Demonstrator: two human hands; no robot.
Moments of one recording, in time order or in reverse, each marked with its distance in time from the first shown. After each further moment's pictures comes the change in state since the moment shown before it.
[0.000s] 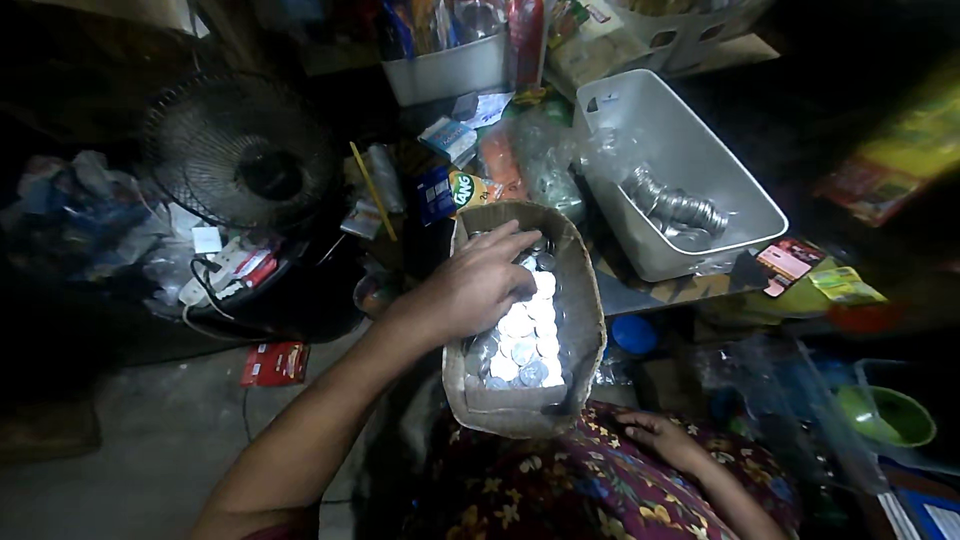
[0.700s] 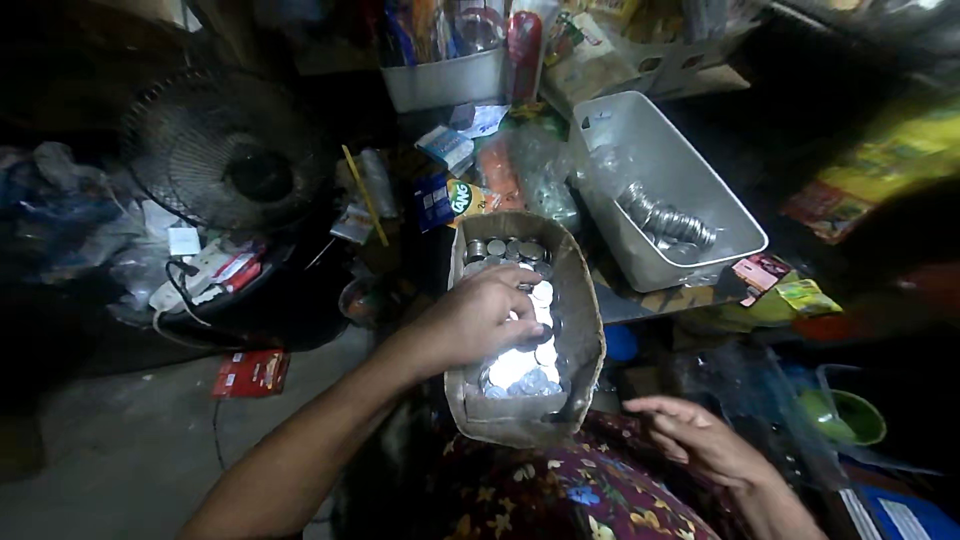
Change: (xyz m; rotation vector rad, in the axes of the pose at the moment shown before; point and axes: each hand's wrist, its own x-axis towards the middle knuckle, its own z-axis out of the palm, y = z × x) left_hand -0.014 0.013 0.001 -0.390 0.029 -0.074; right_hand -0.070 -0.078 -0.028 0.598 -0.150 -0.600
